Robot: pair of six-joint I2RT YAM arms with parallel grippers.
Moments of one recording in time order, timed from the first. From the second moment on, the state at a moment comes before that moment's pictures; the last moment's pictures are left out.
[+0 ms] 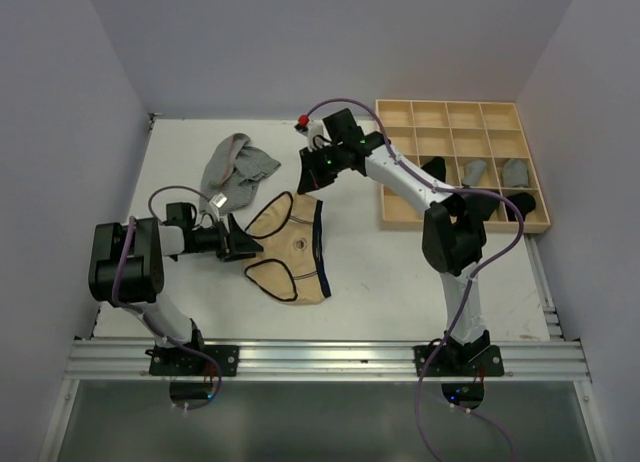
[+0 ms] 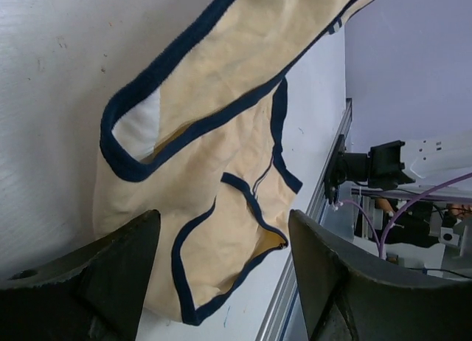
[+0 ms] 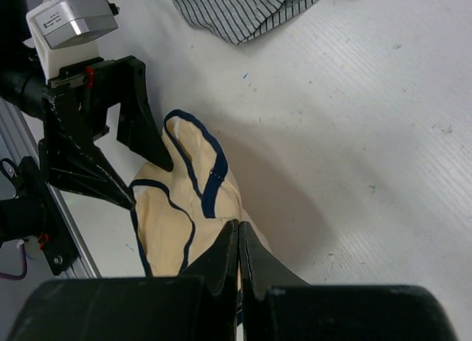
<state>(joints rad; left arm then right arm) 0.16 1.72 0.62 -0.04 1.17 -0.14 0.57 2.12 1.90 -0.63 -0.54 0.12</state>
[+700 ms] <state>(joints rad) 0.22 1.56 0.57 0.03 1.19 -0.17 0.66 2.05 1.75 -0.65 -0.52 0.09</state>
